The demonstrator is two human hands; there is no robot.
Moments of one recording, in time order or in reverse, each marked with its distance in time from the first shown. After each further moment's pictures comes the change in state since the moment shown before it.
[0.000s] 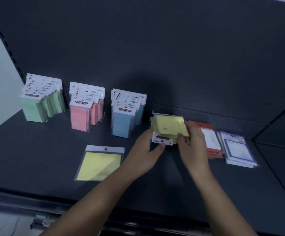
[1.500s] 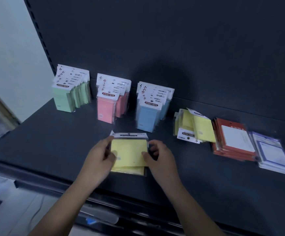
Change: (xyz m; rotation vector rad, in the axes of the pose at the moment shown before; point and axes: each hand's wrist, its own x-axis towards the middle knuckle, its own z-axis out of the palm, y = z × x) left_hand -0.070 -0.091 -0.099 0.124 0.345 -0.257; right_hand -0.063 -0.045 0.104 0.190 -0.383 0.077
